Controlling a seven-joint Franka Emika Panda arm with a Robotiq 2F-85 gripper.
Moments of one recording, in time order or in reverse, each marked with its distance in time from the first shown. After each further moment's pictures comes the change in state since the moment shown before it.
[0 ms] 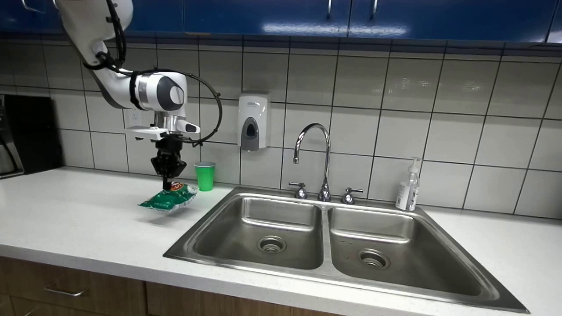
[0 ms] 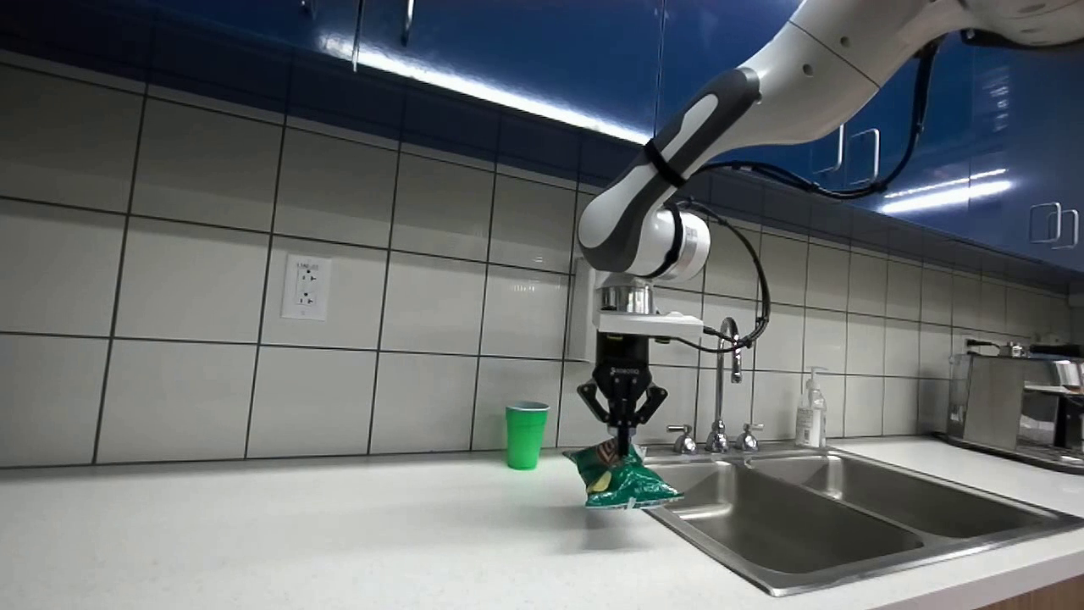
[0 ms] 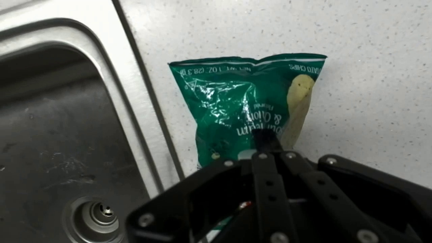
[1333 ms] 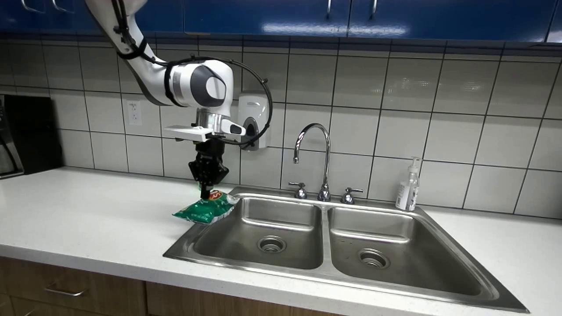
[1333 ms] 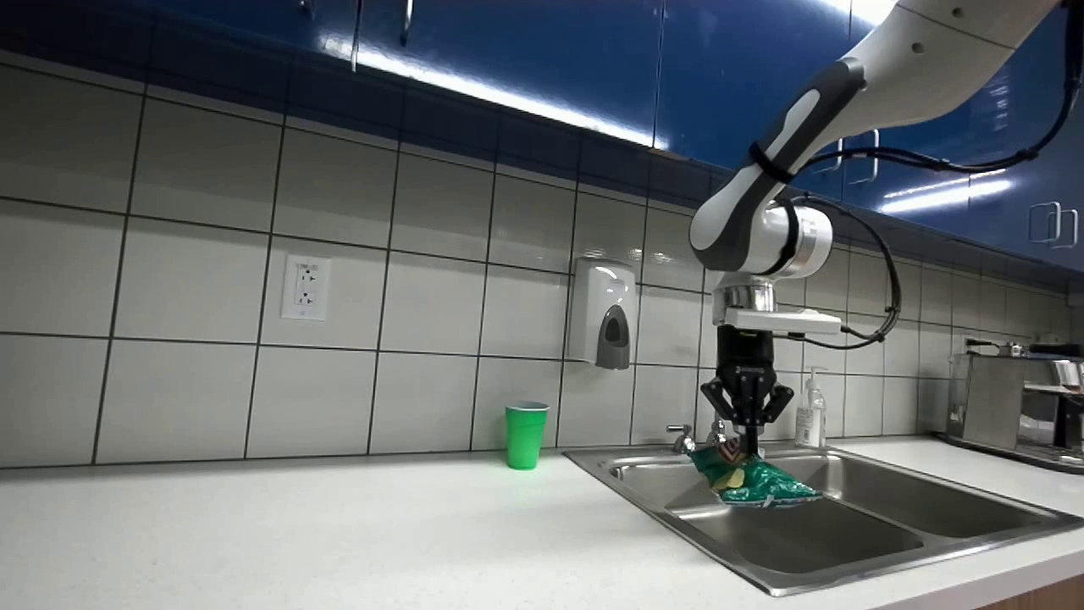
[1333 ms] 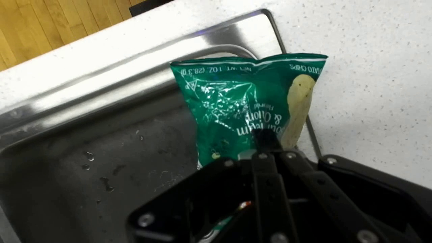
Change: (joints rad) arm -0.172 -0.196 -0.129 -0.227 0.000 -0.002 -0.229
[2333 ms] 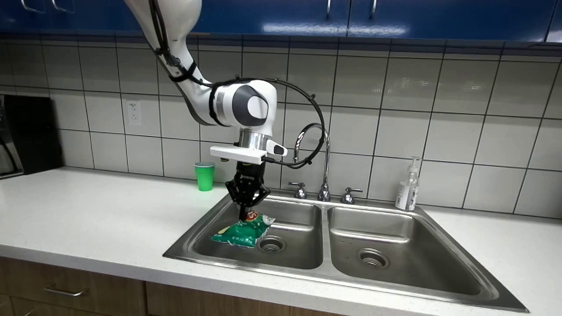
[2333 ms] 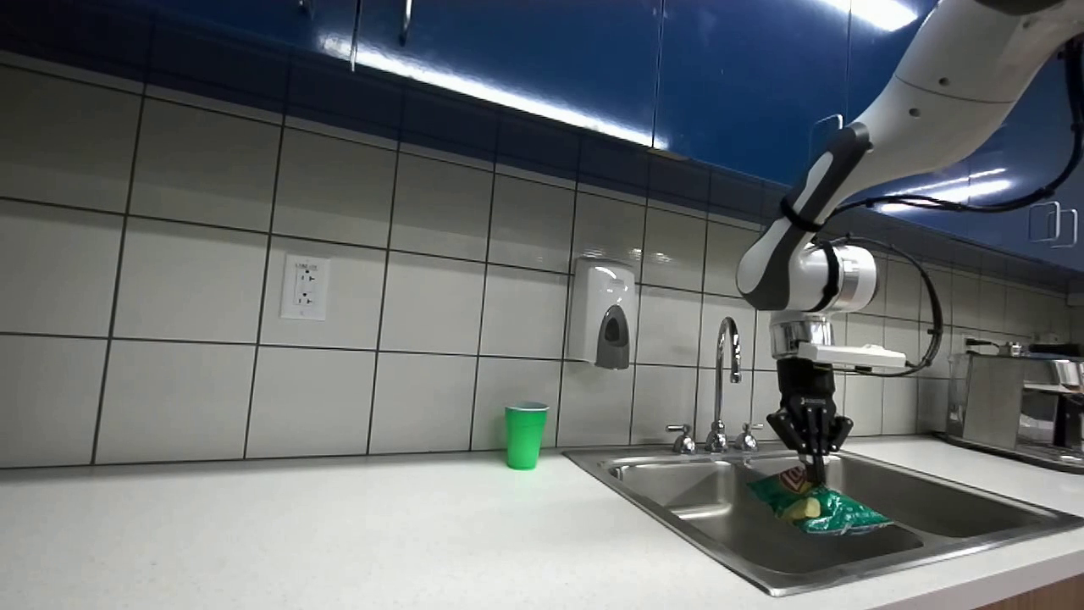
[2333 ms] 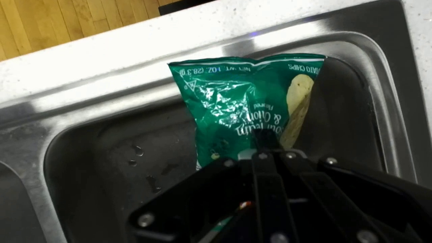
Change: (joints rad) arm -0.129 0.143 -0.088 0.078 -0.004 0.001 -0.311
